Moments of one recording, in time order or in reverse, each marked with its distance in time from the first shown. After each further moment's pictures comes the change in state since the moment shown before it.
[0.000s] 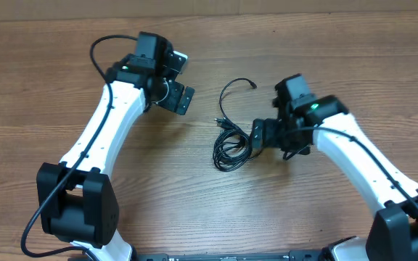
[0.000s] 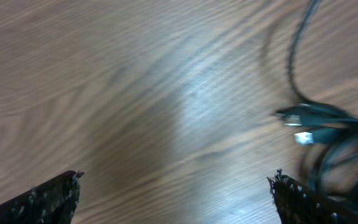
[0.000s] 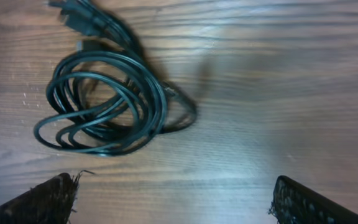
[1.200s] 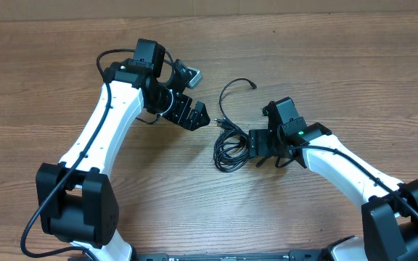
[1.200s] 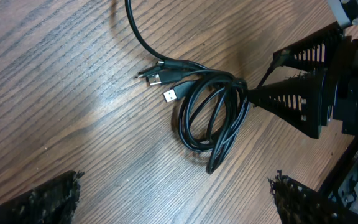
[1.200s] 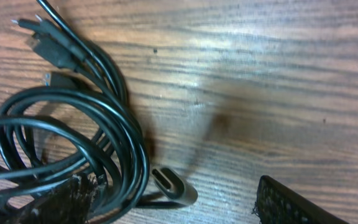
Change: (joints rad) left arm 0.006 0.000 0.000 -0.190 0.431 0.081; right arm 0.051 0.000 -0.267 0.458 0.120 -0.059
